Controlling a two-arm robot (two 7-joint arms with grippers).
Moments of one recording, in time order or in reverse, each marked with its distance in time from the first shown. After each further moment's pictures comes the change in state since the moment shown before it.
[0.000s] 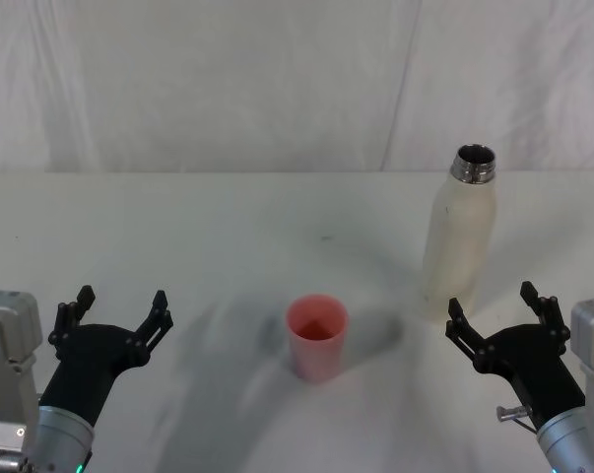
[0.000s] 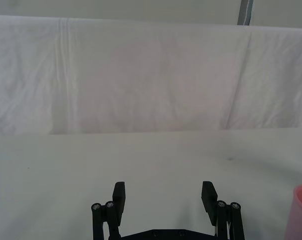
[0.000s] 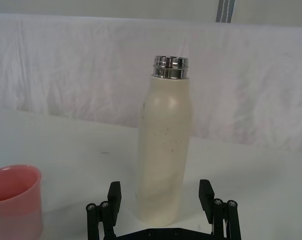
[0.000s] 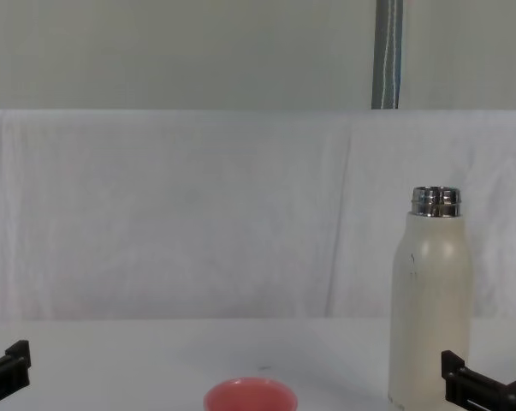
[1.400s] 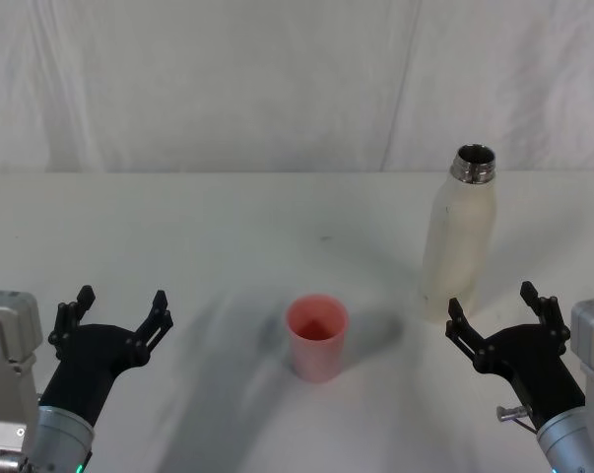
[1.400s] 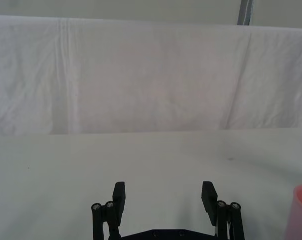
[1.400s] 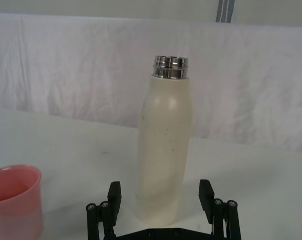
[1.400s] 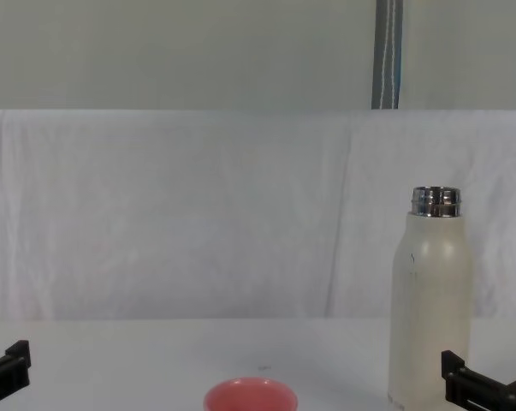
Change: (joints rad) left arm 0.000 0.000 0.000 0.000 0.000 0.000 0.000; right arm 0.000 0.000 0.000 0.000 0.000 0.000 0.000
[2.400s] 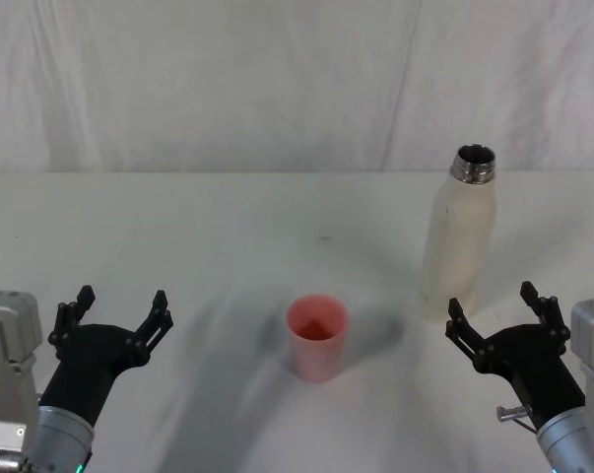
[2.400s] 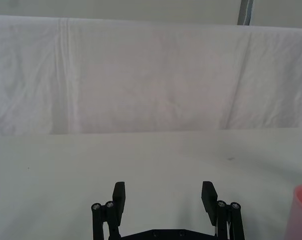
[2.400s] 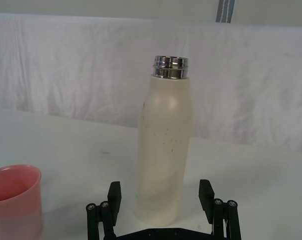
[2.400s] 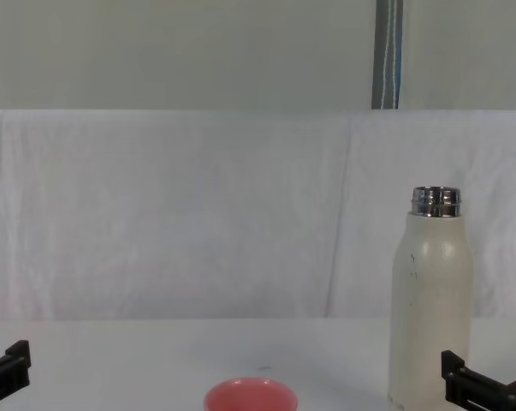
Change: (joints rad) left arm 0.000 0.000 0.000 0.000 0.000 0.000 0.000; right arm 0.000 0.000 0.000 0.000 0.000 0.000 0.000
